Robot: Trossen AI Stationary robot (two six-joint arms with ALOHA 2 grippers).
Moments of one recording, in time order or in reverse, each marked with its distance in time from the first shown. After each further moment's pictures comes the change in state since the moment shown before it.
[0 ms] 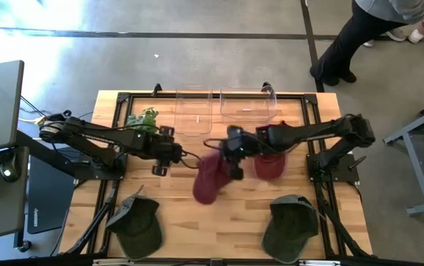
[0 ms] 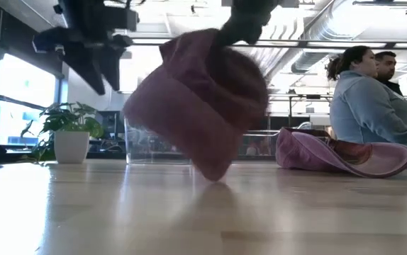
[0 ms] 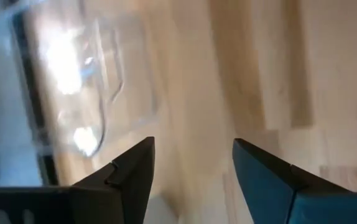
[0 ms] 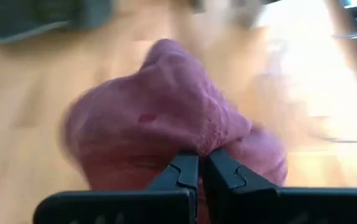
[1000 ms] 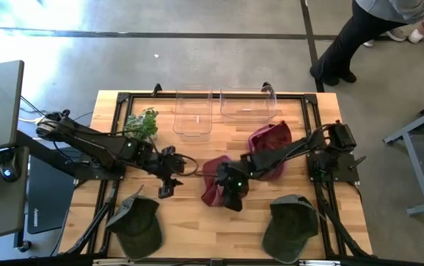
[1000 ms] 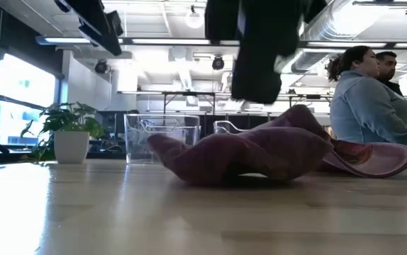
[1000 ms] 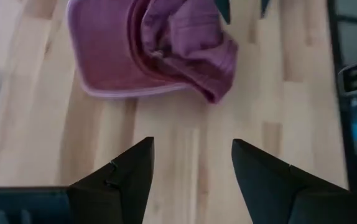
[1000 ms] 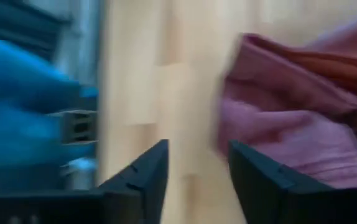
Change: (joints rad) left arm -0.158 -0.049 -0.001 0.324 0.336 -0.510; right arm 0.127 0.197 -0.128 0.202 -0.526 0.436
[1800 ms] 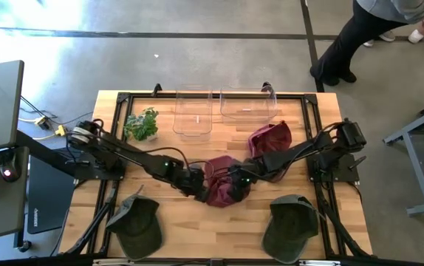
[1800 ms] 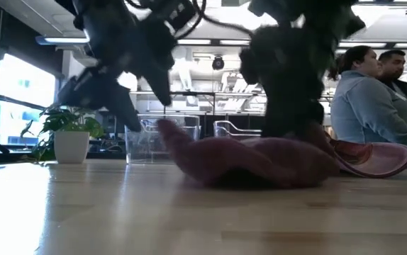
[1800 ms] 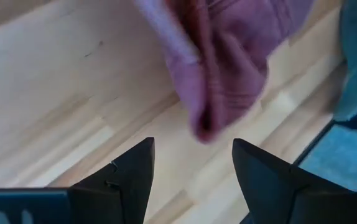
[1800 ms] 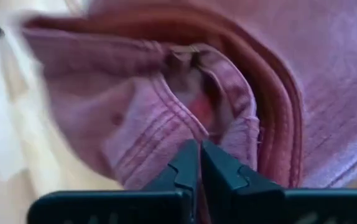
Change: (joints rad) left arm 0.000 0.421 0.001 0.370 0.161 -1.029; right arm 0.006 -0.089 -0.295 0.105 0.411 0.328
